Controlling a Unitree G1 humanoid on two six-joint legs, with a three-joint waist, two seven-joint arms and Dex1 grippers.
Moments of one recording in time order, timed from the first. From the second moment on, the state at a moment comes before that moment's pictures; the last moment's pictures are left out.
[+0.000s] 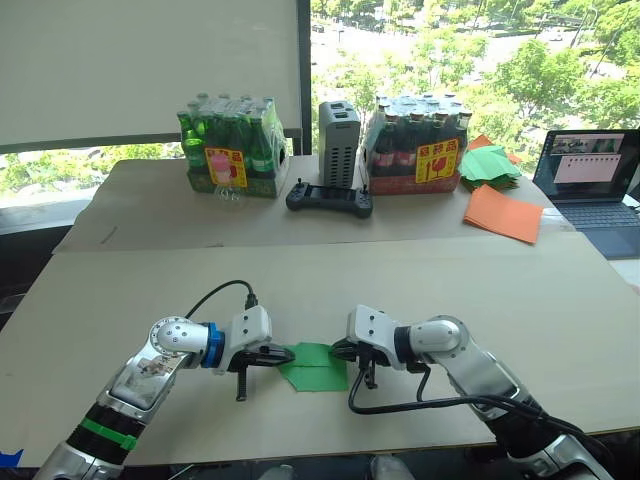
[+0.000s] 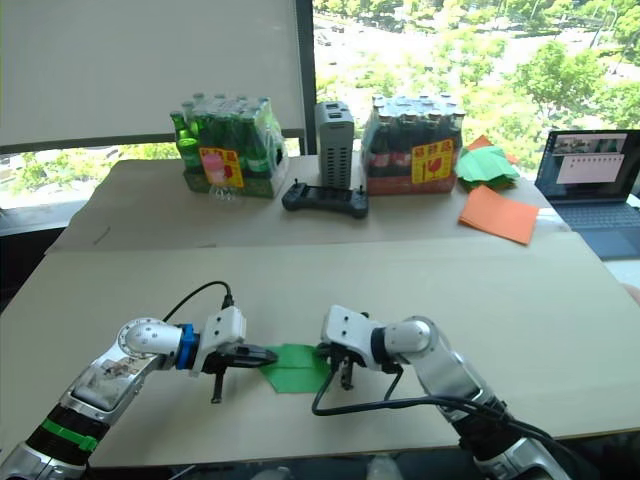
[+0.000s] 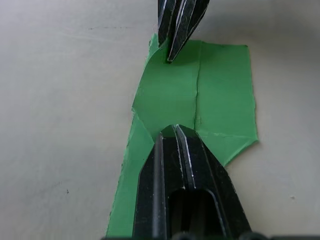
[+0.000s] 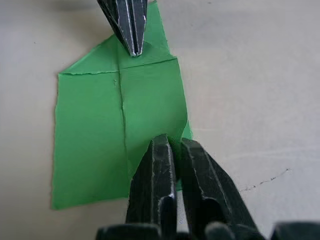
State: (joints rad) left arm -0.29 0.71 -0.24 -0.09 -0.21 0.26 -1.16; right arm -0.42 -0.52 0.42 -0.20 0.00 0.43 0.96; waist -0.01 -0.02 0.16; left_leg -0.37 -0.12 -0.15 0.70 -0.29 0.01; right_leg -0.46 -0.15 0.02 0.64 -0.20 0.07
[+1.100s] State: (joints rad) left arm -0.29 0.68 -0.24 -0.07 -0.18 0.22 -1.15; right arm -0.39 -0.48 0.53 -0.24 -0.07 0.36 0.88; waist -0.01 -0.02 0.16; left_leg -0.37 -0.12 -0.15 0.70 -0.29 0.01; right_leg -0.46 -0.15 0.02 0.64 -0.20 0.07
